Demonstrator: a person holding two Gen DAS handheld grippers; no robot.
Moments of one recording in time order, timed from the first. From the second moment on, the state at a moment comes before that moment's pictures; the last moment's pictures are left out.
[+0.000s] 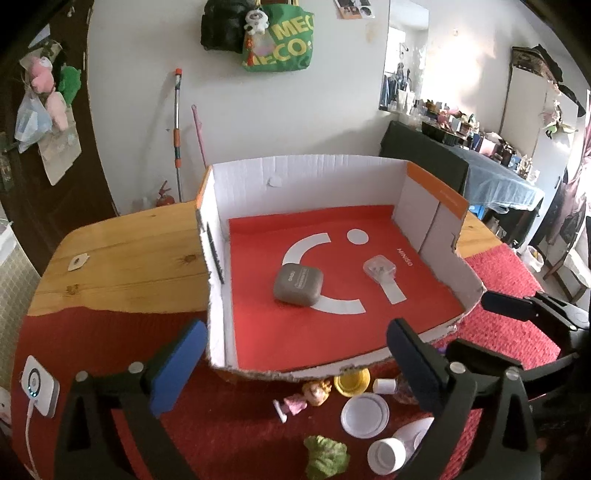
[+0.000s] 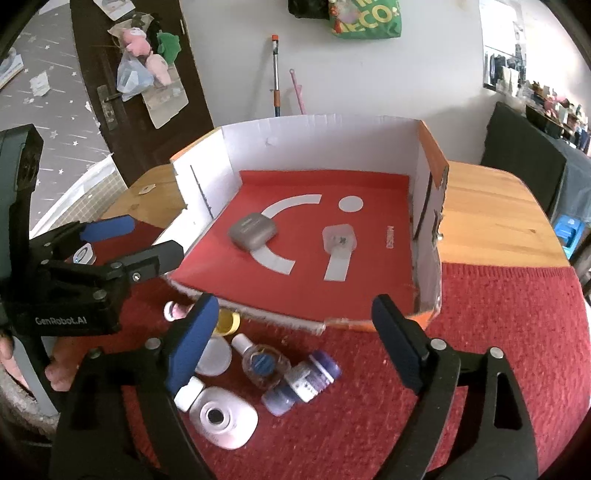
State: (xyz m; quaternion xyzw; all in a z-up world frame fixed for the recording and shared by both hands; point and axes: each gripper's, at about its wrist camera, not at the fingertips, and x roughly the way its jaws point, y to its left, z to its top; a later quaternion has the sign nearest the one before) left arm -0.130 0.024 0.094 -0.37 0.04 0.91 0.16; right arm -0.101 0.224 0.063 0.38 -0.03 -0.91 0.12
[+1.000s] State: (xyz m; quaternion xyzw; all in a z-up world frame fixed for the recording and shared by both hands) left arm -0.078 0.005 0.058 -0.39 0.05 0.90 0.16; right arm -0.045 0.224 0.028 0.42 -0.03 -0.91 0.07
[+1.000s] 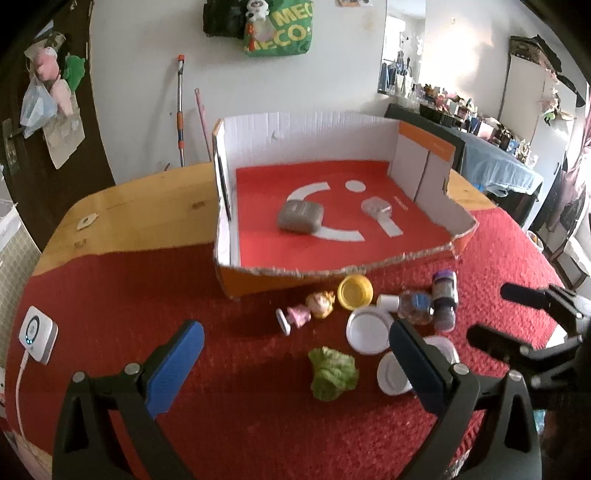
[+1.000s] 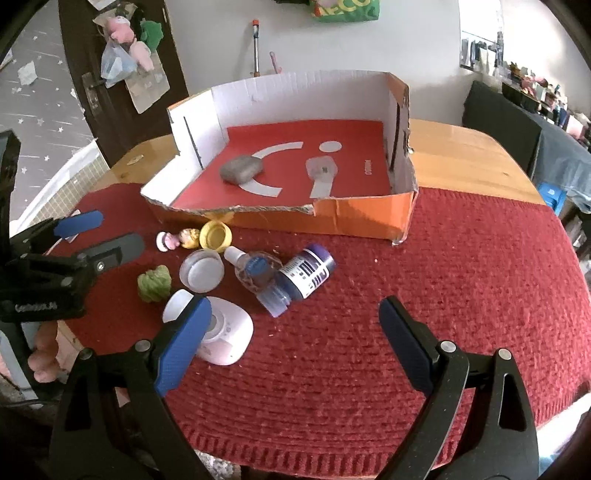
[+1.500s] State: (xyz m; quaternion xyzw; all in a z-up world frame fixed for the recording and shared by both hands) left arm -0.075 0.000 0.035 -0.42 0.06 0.89 0.16; right arm -0.062 0.237 0.003 0.44 0.01 -0.90 0.06
